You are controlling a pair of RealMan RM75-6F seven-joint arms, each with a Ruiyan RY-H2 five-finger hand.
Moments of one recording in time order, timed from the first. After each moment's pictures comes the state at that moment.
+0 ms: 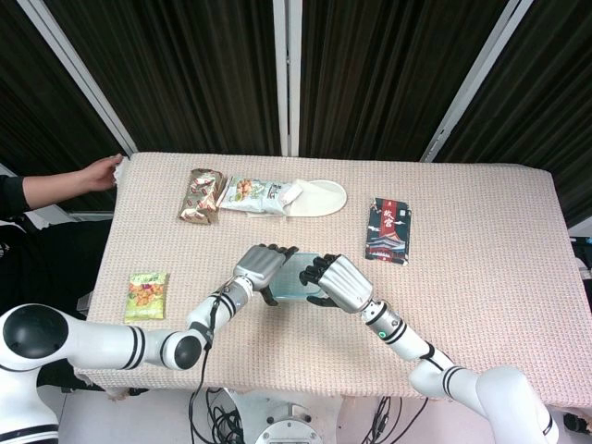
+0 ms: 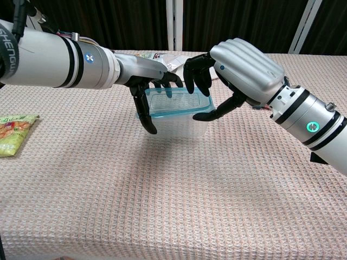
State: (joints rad) left arm -1.29 -1.50 -0.08 -1.64 0.45 0.74 0.48; right arm 0.74 -1.95 0.04 -0.73 -1.75 1.48 0.25
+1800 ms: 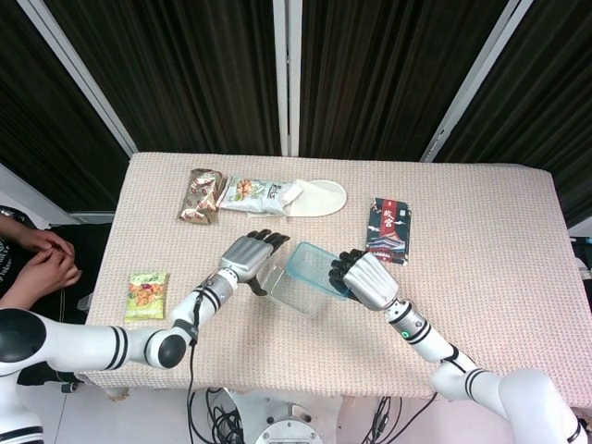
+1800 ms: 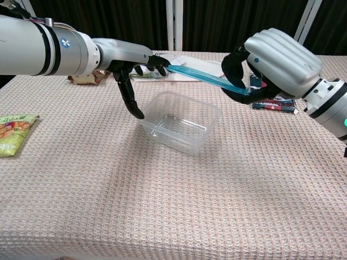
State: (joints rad) left arm -1.22 -1.44 -0.07 -1.65 0.53 0.80 0.41; right arm 0.68 -1.84 0.01 -0.79 -1.74 1.54 0.19
